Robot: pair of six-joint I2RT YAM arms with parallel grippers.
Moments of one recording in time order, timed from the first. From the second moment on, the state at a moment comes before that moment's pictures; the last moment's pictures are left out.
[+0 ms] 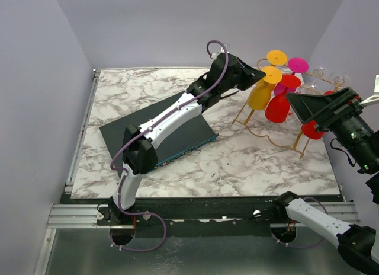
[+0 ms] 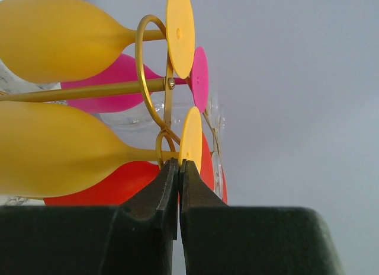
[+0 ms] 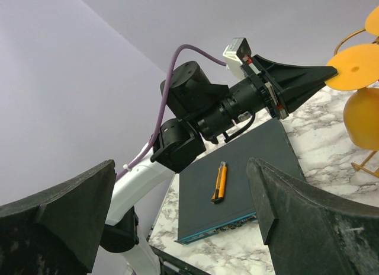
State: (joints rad) left arm -0.83 2.10 2.16 -0.18 0.05 -1.37; right arm 0.52 0.85 1.79 -0.87 0.09 0.69
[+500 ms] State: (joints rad) left arm -0.84 2.03 2.08 -0.16 0.05 -1.37; right arm 0.52 0.85 1.78 -0.87 0.10 0.69
